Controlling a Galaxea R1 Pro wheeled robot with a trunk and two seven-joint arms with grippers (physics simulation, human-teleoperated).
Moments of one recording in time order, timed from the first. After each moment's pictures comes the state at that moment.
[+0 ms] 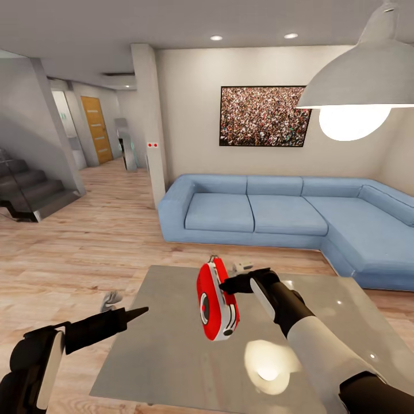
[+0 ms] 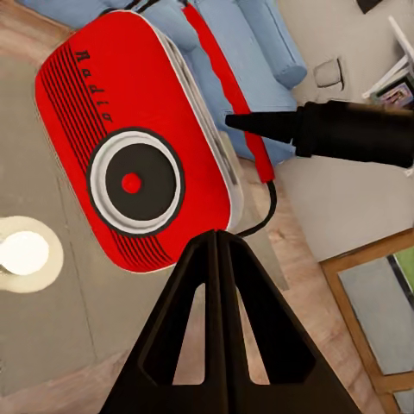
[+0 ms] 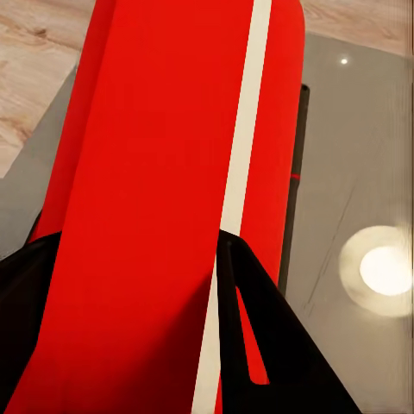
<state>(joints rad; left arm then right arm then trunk) -0.27 0.05 0.34 -1.54 0.08 1.01 -1.05 -0.83 0.05 0.32 -0.75 -0.18 0.72 0.19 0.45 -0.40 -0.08</state>
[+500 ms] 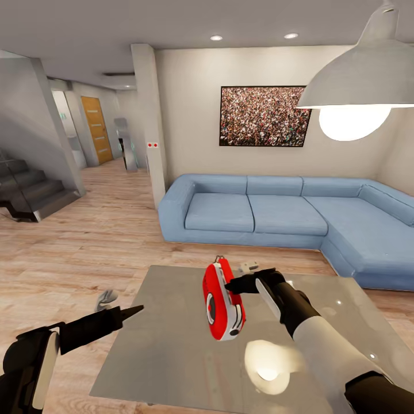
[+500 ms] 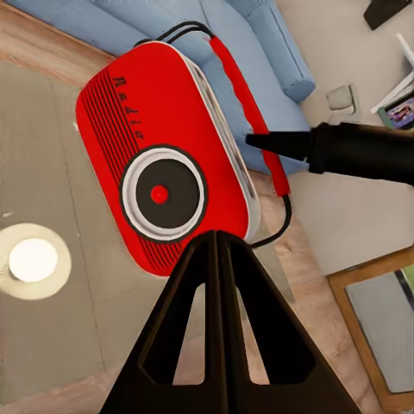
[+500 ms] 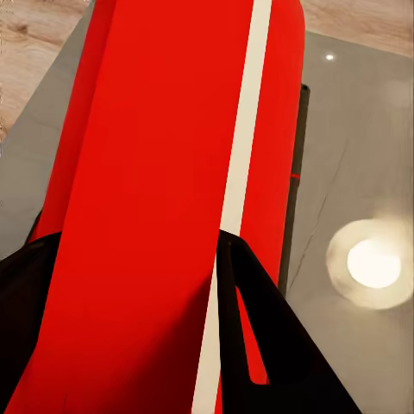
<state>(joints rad) -0.27 0.05 0.37 -1.54 0.08 1.01 -1.04 -0.83 0.02 0.32 -0.74 -0.19 0.71 0.19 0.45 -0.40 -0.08</state>
